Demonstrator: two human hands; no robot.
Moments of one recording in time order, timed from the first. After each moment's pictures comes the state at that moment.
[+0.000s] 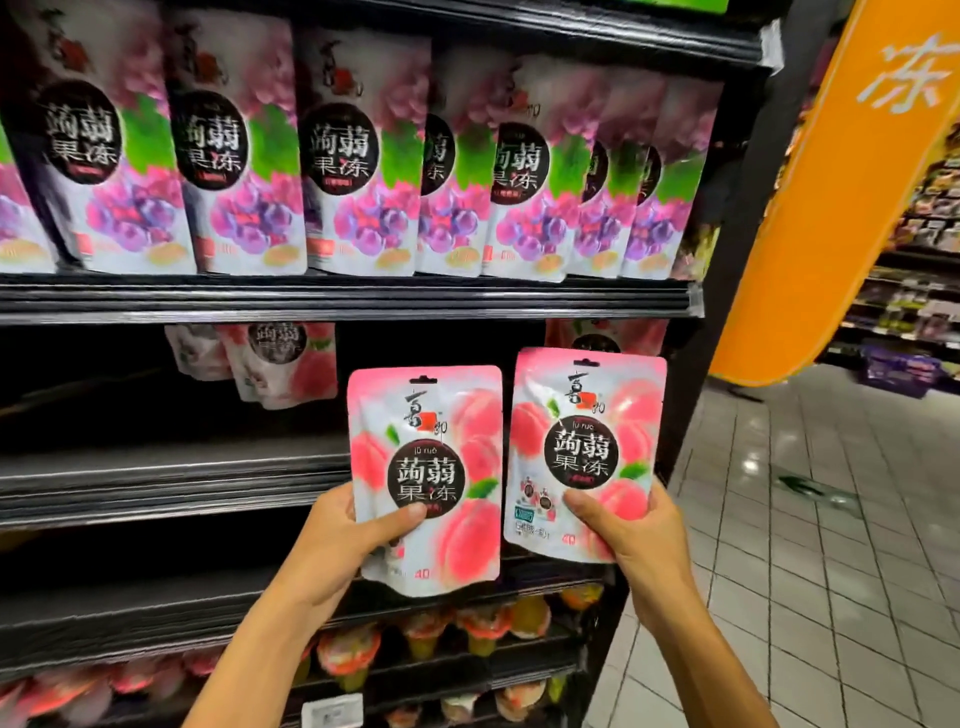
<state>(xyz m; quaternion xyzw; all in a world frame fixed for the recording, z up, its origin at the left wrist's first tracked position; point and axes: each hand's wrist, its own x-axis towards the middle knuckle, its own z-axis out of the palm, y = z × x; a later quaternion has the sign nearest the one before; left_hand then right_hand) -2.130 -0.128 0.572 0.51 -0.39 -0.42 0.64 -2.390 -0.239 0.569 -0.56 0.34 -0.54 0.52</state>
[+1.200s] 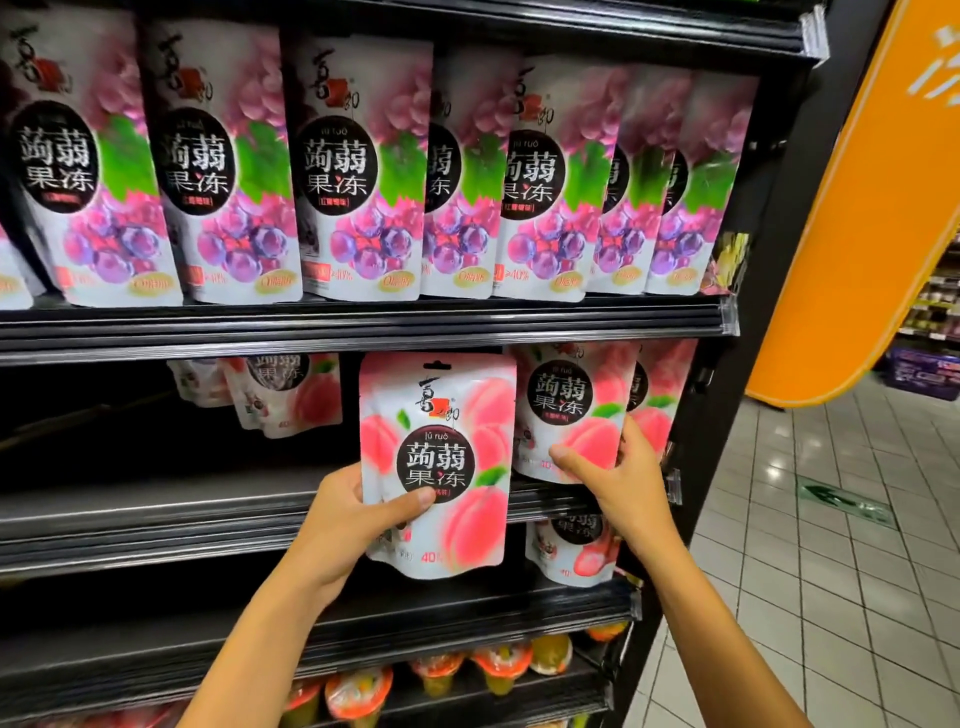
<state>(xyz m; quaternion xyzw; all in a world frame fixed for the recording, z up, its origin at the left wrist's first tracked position) -2.107 -0.168 0.596 0.52 -0.43 -0.39 0.63 -2.345 -0.315 0.598 -0.69 0.39 -0.49 0.37</state>
